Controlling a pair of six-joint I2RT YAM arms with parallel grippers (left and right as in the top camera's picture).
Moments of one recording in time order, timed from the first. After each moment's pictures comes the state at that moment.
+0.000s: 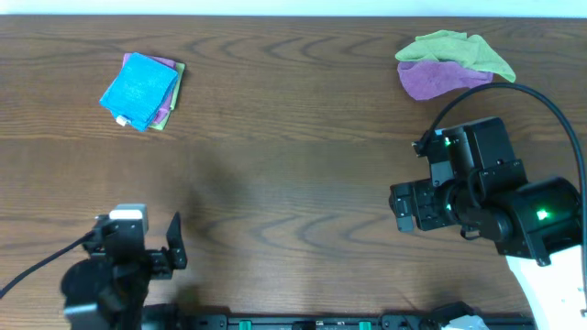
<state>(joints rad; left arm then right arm) 0.11 0.24 0.64 -0.89 0.12 0.07 0.32 1.14 1.39 -1.45 -0.02 0.13</state>
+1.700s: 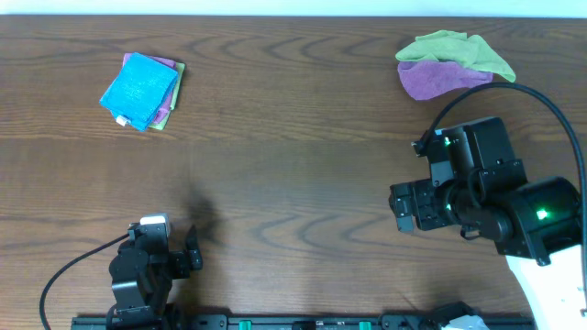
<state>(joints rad) 0.11 0.01 0.17 -0.79 0.09 -0.01 0.32 1.14 1.39 -1.45 -0.02 0.13</state>
